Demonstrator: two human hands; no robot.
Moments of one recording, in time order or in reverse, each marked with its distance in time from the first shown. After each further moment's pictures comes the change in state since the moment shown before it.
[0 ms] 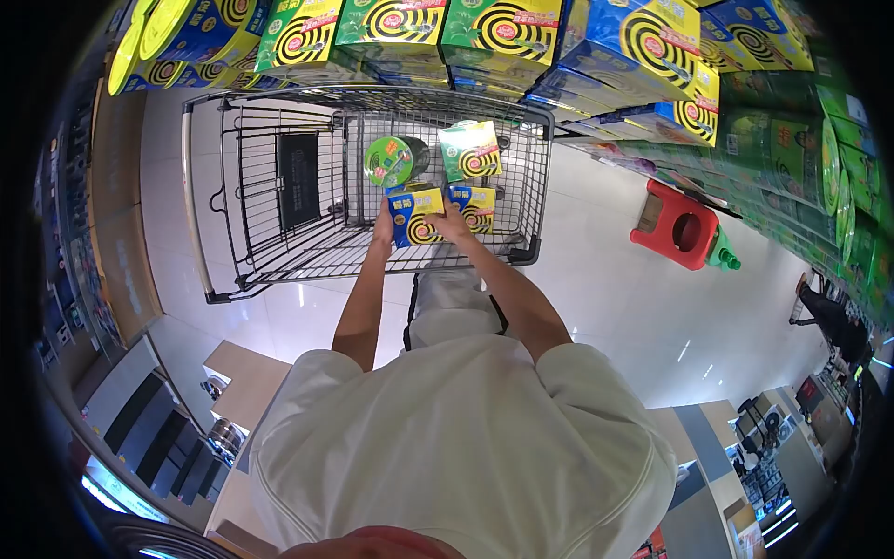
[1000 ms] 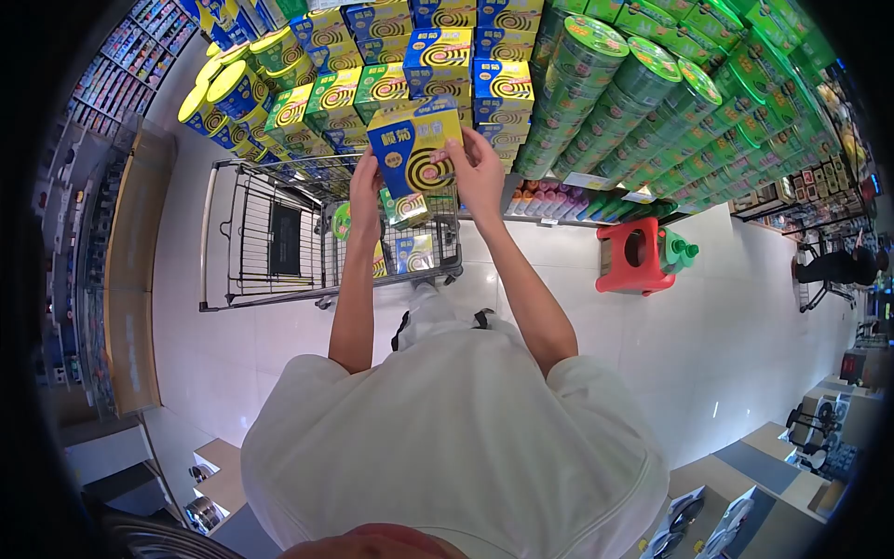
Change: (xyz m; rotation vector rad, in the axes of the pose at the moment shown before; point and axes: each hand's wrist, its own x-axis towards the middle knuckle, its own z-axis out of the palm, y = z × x) left_hand -0.418 0.136 0.165 -0.160 -0.457 1.071; right_hand -0.310 -0.141 -0.182 0.439 0.542 -1.092
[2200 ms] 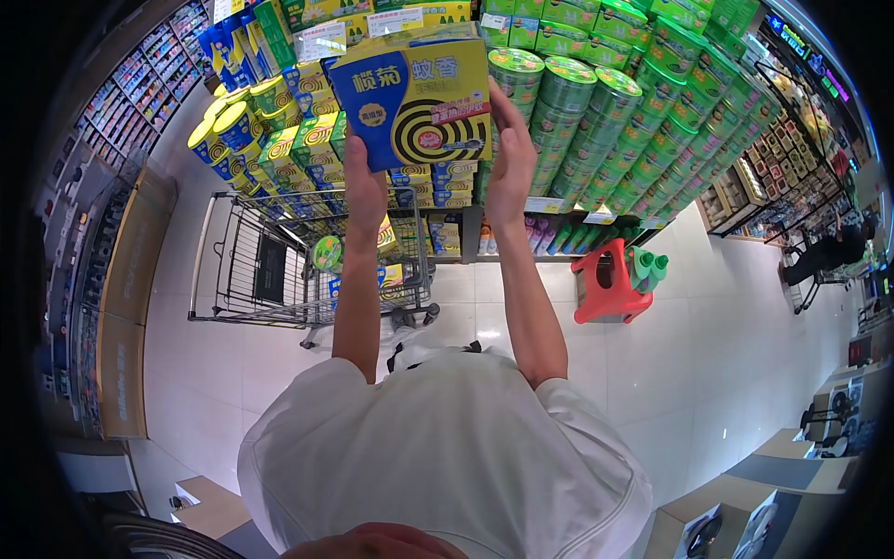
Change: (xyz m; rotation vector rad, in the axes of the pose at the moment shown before) left_hand -0.094 0.099 0.146 -0.185 -0.296 0.669; right_hand -0.069 -0.197 -0.095 0.192 -0.056 -0.629
